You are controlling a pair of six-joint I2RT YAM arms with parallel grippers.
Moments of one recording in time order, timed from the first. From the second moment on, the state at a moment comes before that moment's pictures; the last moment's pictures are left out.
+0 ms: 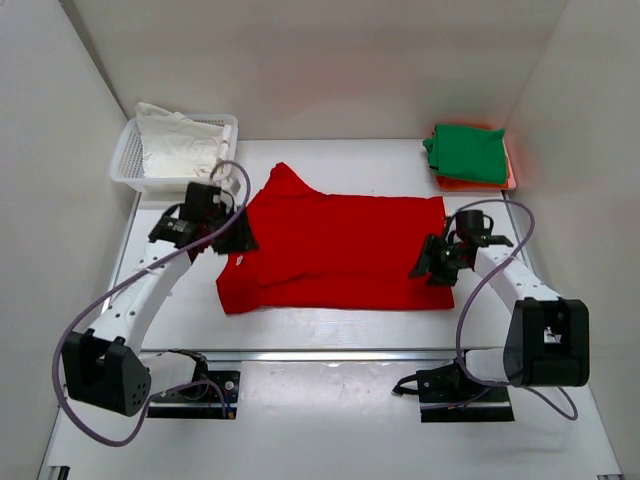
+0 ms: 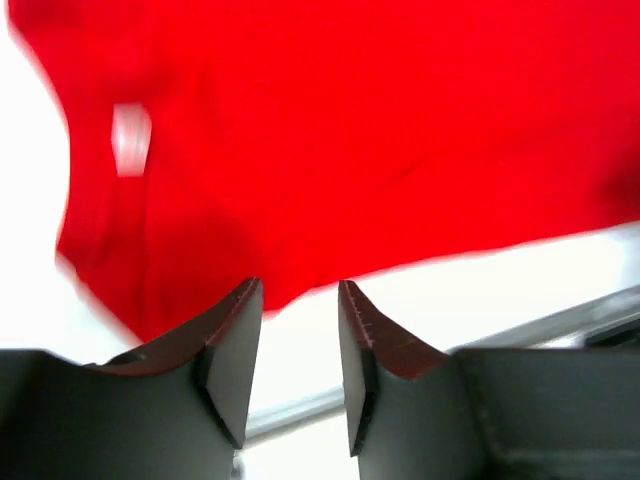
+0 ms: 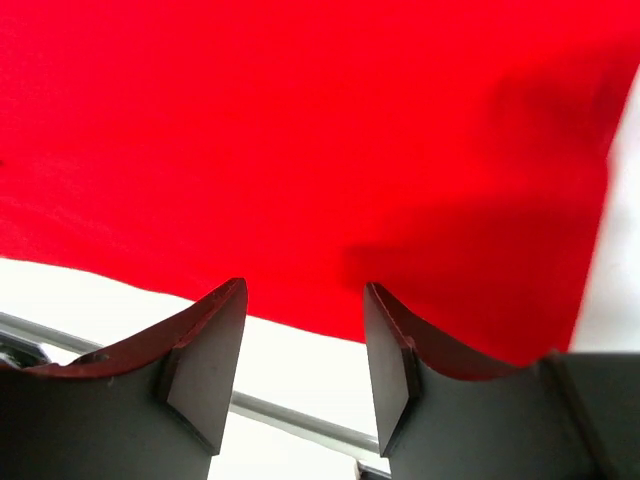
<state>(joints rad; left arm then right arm) -0.26 1.21 1.00 -0.74 0.19 -0.34 0.03 1.31 0.72 -0.58 -0.36 0.34</state>
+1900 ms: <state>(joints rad) -0.20 2.45 1.97 -0.23 0.00 -0.41 -0.06 1.96 1.31 -0.12 0.04 0.45</state>
